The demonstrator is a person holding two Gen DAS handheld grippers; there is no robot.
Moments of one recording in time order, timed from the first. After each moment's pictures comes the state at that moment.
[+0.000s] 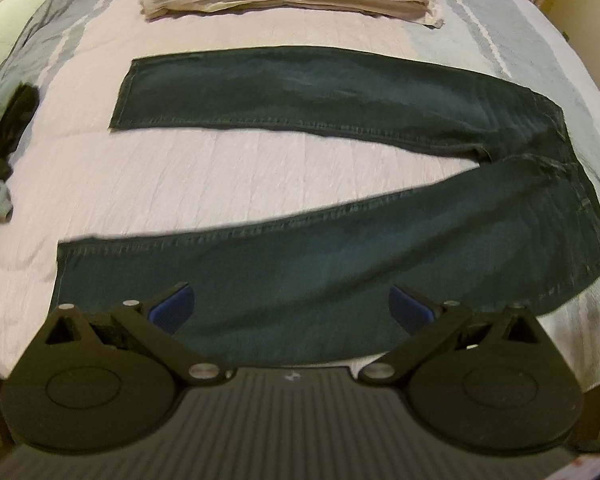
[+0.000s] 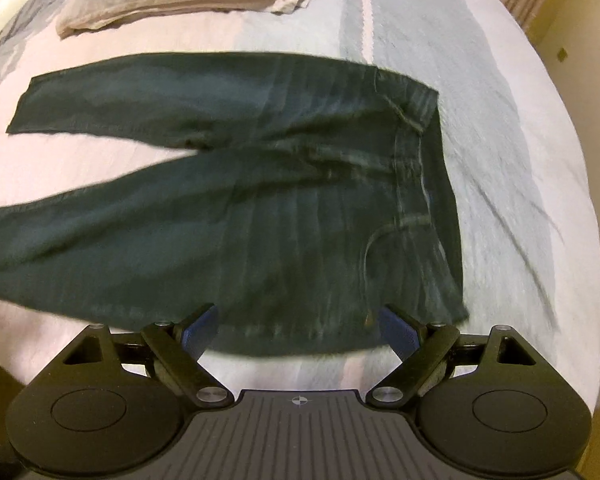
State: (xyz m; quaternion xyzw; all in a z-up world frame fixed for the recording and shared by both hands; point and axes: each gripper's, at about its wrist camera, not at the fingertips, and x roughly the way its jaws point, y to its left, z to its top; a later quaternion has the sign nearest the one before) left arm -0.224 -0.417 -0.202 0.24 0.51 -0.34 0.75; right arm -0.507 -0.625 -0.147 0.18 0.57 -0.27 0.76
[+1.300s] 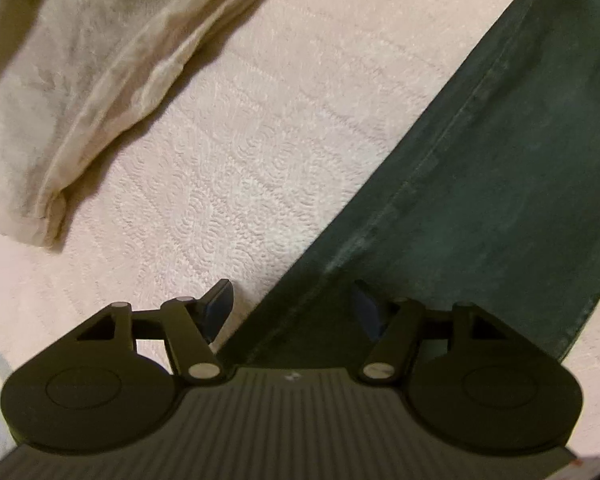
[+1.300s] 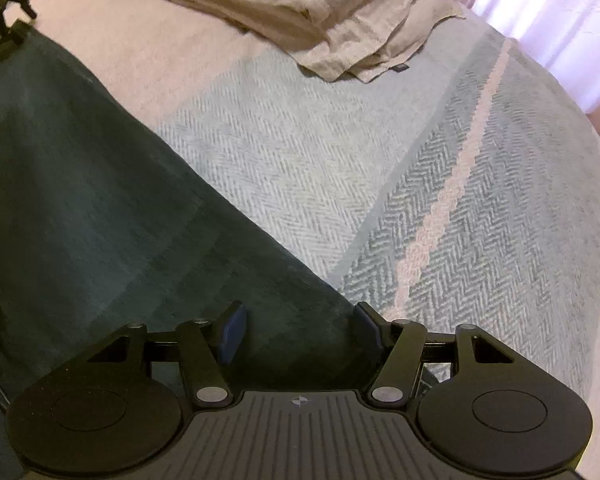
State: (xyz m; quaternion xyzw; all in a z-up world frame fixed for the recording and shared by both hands) left arm 0.237 -0.626 -0.414 0.55 0.35 -0.52 0.55; right arm -0.271 -0.888 -0.297 -0.03 0.58 -0.11 0.81
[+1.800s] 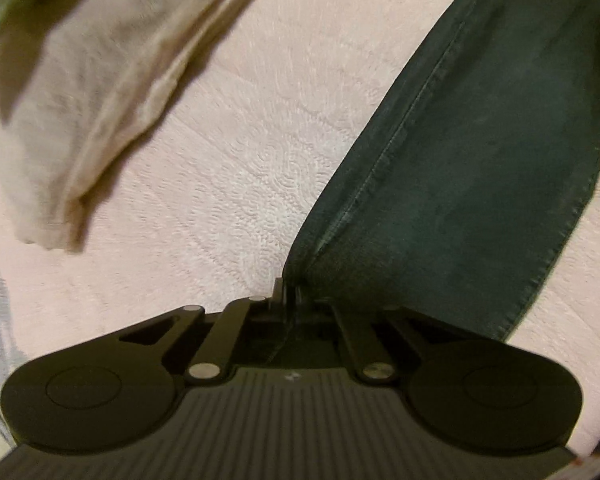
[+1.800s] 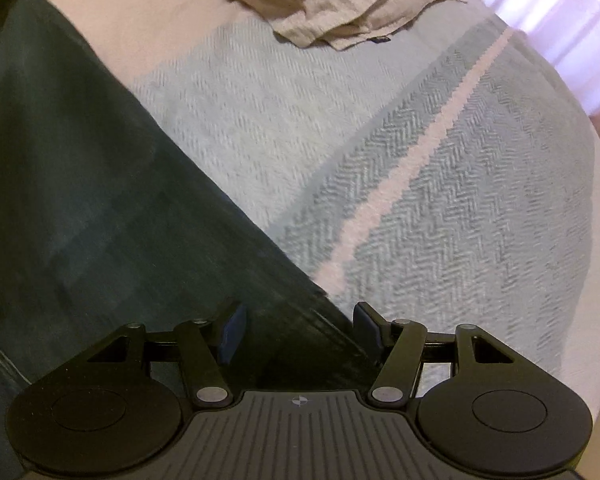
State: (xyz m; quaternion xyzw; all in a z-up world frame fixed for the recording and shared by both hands) left arm 0.220 -0.599 -0.372 0.58 0.32 -0.52 0.54; right arm -0.300 -0.922 -0.286 -0.06 0.61 -0.10 0.78
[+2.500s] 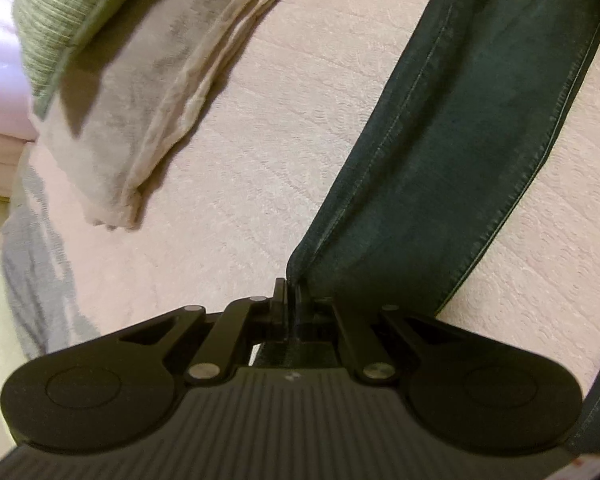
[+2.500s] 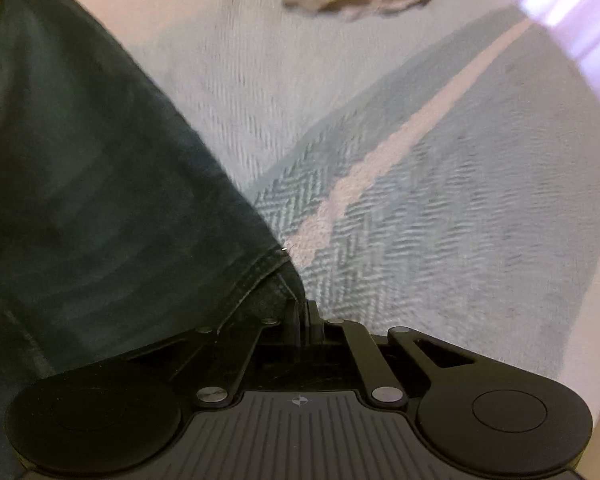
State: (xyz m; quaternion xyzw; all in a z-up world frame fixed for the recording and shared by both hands) left arm 0.141 -0.555 -0.316 0.62 0.26 -0.47 0.57; right arm -0.337 -0.945 -0.276 -0.06 0.62 -0.07 0.78
